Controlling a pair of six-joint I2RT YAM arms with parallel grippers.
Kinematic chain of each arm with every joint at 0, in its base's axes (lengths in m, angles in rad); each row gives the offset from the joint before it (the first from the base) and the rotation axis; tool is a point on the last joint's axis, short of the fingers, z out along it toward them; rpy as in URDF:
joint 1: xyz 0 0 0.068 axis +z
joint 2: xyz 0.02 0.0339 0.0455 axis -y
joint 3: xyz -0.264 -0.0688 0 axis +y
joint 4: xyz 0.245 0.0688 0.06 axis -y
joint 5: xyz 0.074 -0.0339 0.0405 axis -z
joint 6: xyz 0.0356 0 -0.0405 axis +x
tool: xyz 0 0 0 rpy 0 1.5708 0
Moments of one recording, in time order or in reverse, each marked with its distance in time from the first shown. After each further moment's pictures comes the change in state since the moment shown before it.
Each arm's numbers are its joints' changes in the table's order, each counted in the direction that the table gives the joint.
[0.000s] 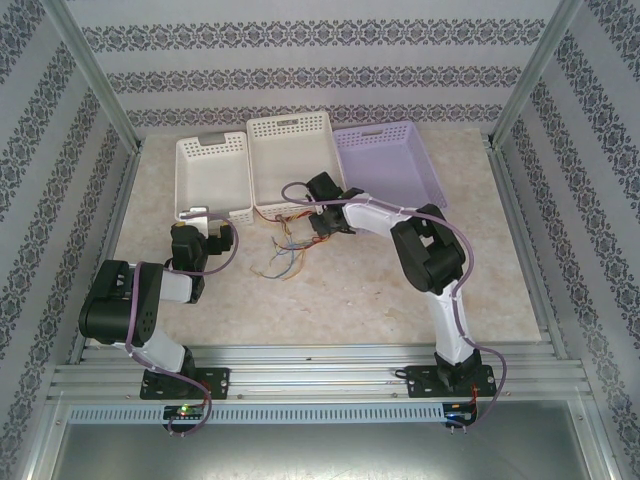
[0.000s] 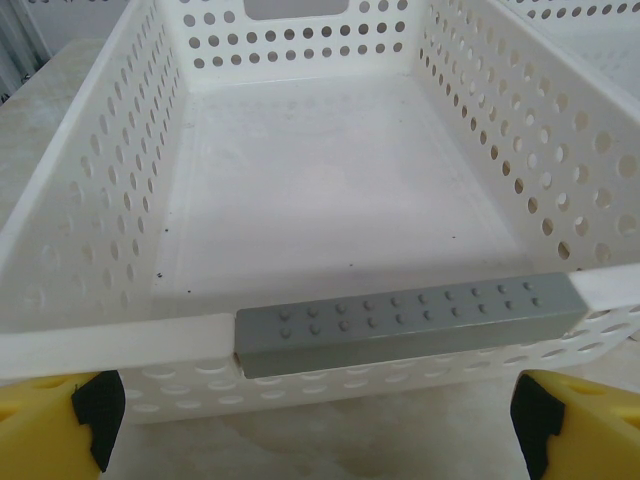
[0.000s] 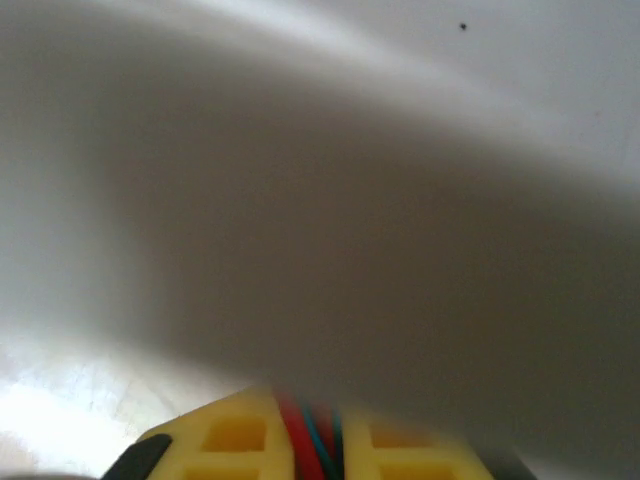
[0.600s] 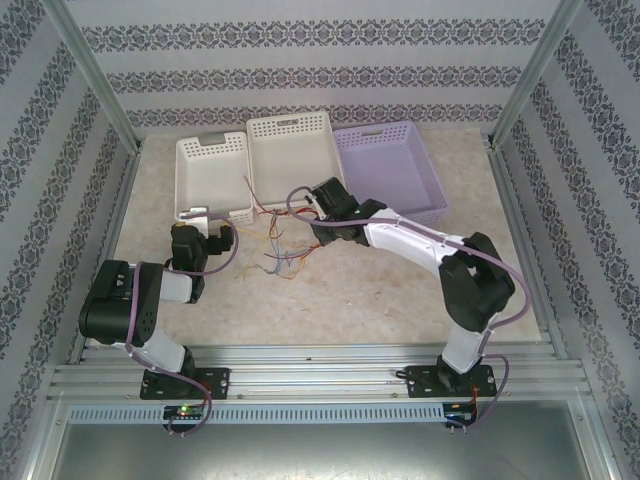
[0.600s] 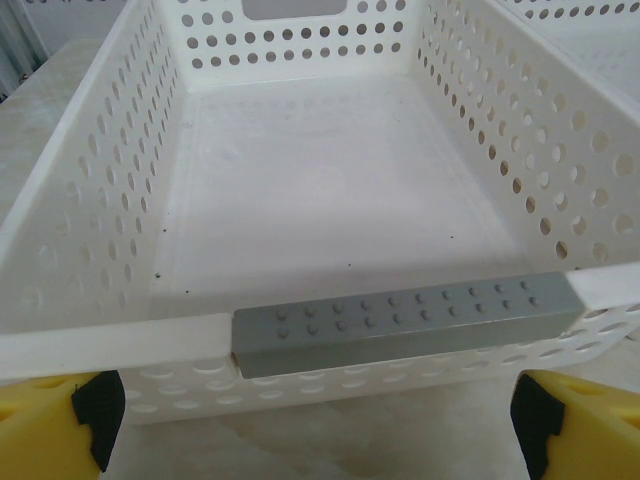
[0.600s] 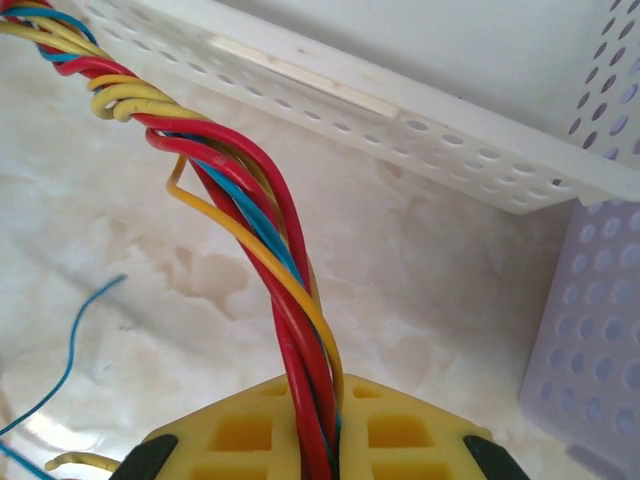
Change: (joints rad) left arm 0.000 0.000 0.000 0.000 0.004 0.000; right arm 0.106 0.403 0.249 0.034 0.014 -0.003
